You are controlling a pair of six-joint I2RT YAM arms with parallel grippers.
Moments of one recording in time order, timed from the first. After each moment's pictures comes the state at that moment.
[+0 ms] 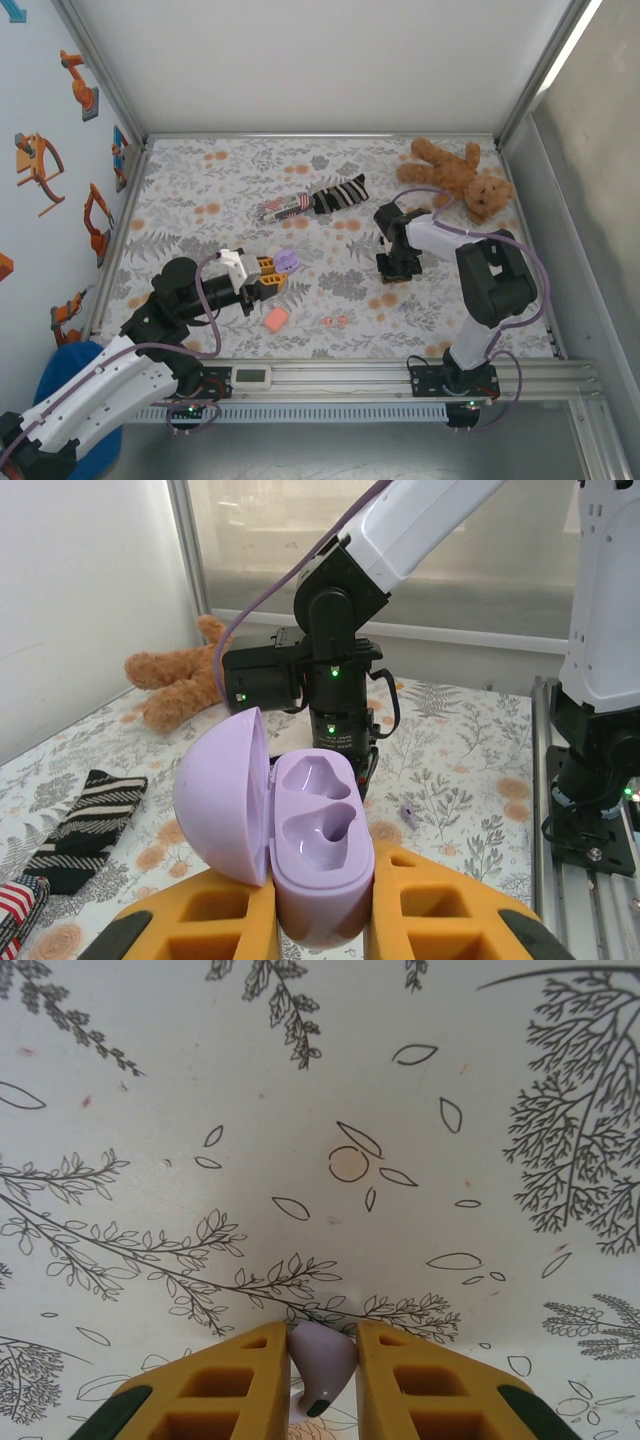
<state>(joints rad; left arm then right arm) -0.78 0.54 0.51 -0.07 0.43 0.12 0.45 1.74 1.03 -0.88 -0.06 0.30</state>
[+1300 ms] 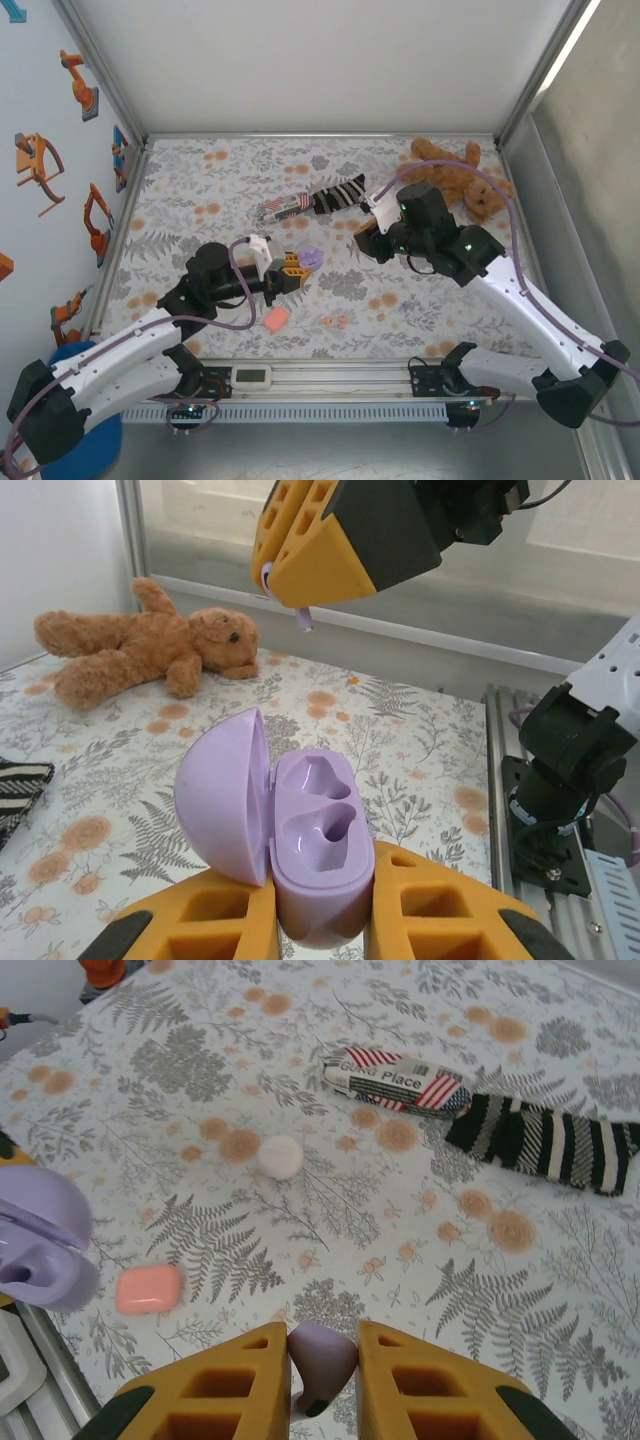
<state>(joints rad) -0.79 0.86 0.48 0.25 0.55 -0.01 0.72 1.10 1.19 -0.75 -0.19 -0.01</state>
